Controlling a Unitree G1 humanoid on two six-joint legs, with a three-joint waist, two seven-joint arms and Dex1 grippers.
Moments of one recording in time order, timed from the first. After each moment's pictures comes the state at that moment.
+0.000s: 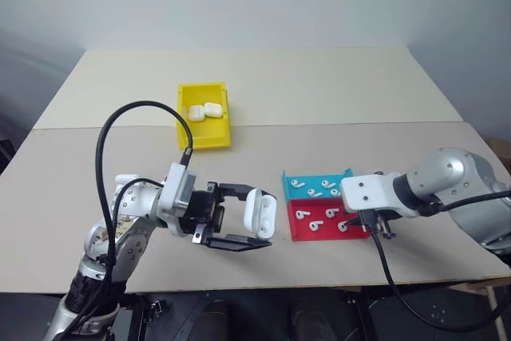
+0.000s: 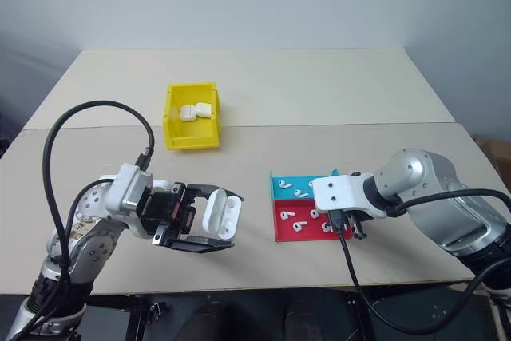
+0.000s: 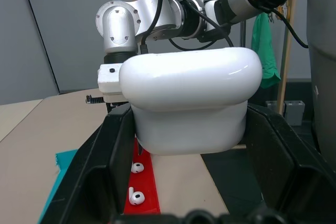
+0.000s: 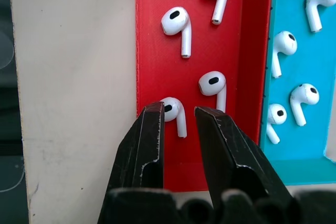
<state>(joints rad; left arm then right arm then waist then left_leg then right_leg) -0.28 0.56 -0.06 -0.41 -0.71 0.26 -1.31 -0.59 -1.15 0.43 -0.42 0.04 0.60 1.35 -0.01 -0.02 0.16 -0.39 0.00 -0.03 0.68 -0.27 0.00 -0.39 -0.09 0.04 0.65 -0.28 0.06</state>
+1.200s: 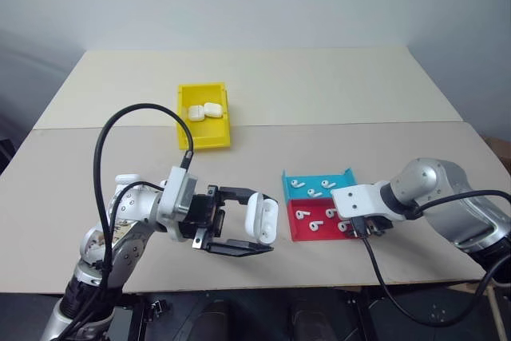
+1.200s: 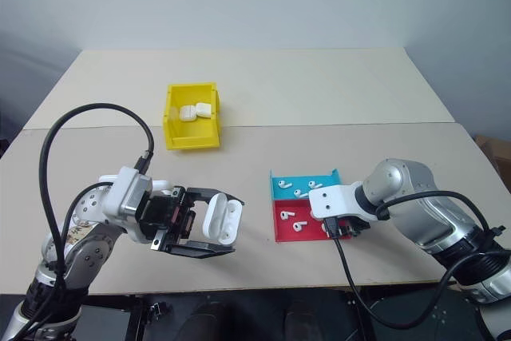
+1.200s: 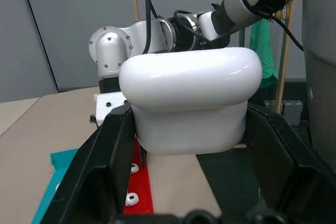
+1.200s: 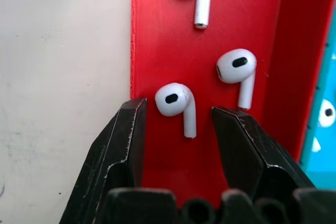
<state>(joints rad) -0.26 0.59 -0.06 -0.46 -0.73 0.29 -1.28 -0.57 -1.04 0.49 -0.28 -0.14 0.47 1.39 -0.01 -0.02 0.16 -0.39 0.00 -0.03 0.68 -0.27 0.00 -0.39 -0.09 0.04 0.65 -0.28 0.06</state>
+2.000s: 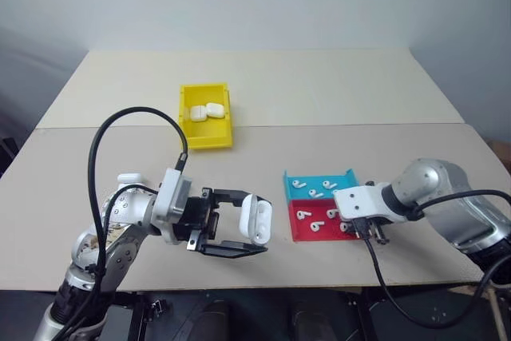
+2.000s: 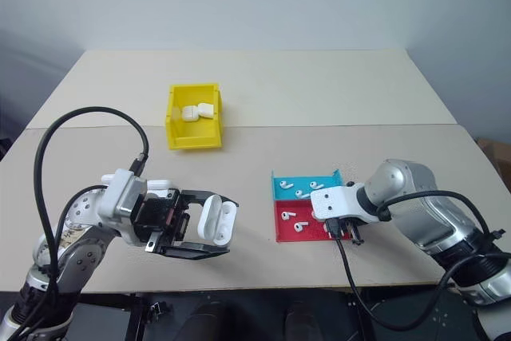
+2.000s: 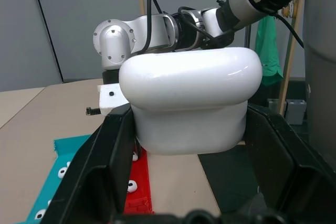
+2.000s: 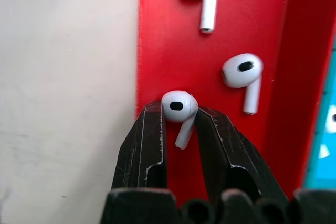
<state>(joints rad) -0.24 0.62 -0.04 -0.46 -0.75 0.29 -1.28 -0.51 -1.04 0.42 -0.29 -0.11 0.49 1.42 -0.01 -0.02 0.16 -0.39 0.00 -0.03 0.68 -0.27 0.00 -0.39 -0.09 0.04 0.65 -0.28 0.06</state>
